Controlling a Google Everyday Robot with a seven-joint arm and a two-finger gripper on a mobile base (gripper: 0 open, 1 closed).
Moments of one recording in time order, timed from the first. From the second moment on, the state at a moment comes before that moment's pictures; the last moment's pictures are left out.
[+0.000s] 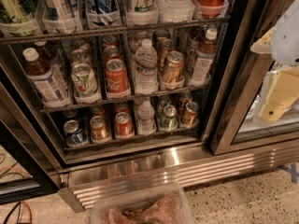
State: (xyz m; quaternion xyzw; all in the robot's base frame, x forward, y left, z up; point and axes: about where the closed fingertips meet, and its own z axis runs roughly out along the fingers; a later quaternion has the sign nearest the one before) arm 0.438 -0.217 0.976 -0.60 0.78 -0.03 0.16
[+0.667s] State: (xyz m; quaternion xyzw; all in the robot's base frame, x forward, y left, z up) arm 0.430 -0.208 0.945 -0.59 0.79 -0.01 0.15
